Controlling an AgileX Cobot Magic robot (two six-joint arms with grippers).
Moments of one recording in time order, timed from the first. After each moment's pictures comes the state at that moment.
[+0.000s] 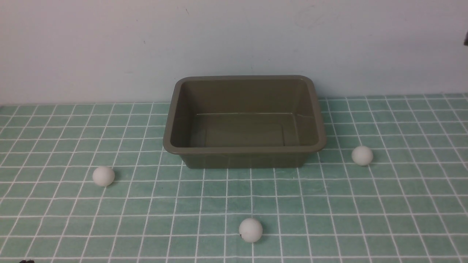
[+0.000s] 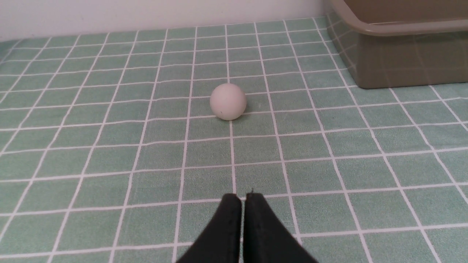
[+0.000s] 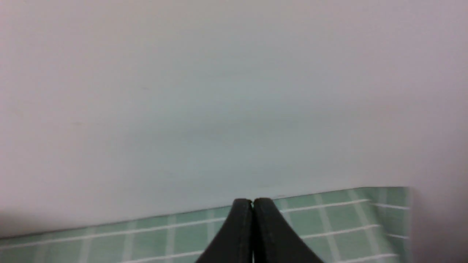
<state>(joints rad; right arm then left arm) -0.18 1.49 -1.08 -1.74 0.09 1.73 0.02 -0.01 0.02 -0.18 0.39 0.16</state>
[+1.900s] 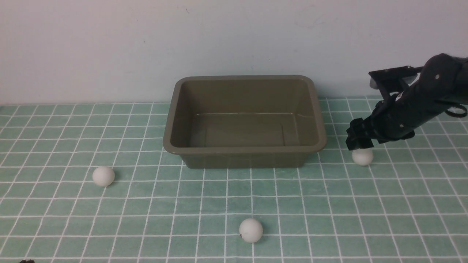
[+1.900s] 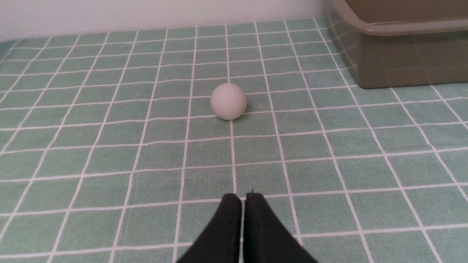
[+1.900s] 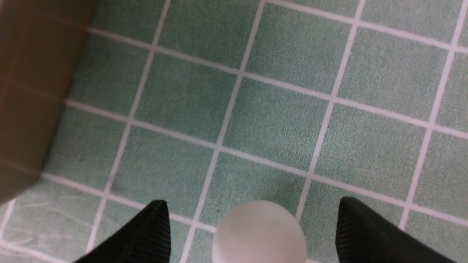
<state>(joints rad) 0.10 1.99 -1.38 0.23 0.70 -0.33 0.02 -0.01 0.02 -0.18 0.39 0.16</state>
